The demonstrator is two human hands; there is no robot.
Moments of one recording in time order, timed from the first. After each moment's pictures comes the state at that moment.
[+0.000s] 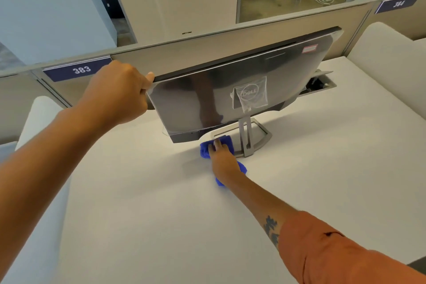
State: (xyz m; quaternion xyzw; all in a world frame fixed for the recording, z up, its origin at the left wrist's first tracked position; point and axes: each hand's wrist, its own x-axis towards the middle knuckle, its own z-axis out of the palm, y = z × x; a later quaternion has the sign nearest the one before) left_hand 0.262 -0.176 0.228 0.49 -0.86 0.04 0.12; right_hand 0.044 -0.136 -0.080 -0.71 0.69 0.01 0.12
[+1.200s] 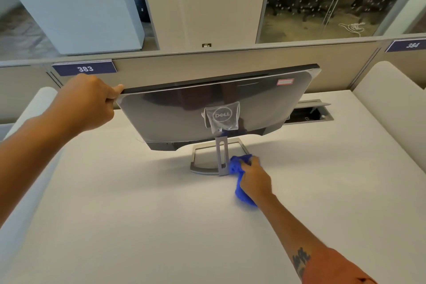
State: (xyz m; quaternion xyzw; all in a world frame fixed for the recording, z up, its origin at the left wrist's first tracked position) left_hand 0.235 -0.159 0.232 0.60 -0.79 0.06 0.11; right_hand -0.153 -0.101 -0.067 -0.64 0.73 -0.09 0.22
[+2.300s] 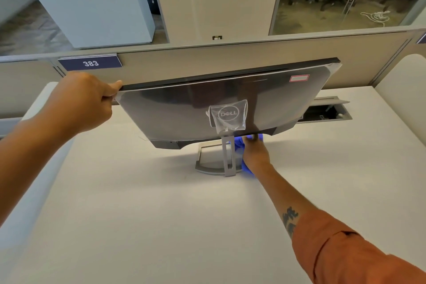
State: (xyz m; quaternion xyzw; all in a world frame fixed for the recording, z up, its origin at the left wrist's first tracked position) left_hand 0.237 -0.164 0.225 0.62 -0.77 0.05 0.11; right_hand -0.142 -0.201 -0.059 -0.67 0.72 -0.02 0.16
